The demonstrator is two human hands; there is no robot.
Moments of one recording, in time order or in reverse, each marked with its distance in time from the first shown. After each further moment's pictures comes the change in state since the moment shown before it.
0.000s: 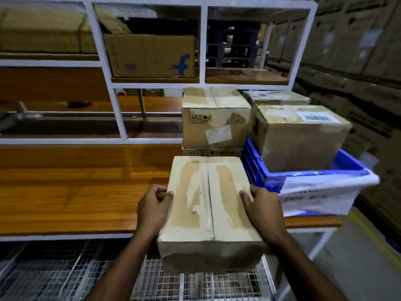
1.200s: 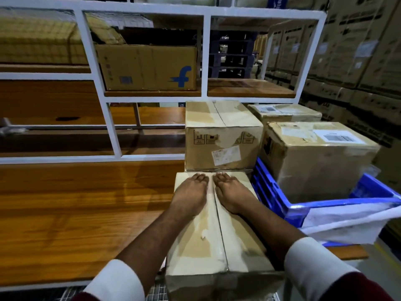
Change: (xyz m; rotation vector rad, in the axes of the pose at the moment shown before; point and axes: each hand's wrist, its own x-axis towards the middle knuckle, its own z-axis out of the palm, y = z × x) left_hand 0.132 0.051 0.084 0.870 -0.361 0.610; right_hand 0.147 -0.063 0.082 -0.374 -0.400 -0.457
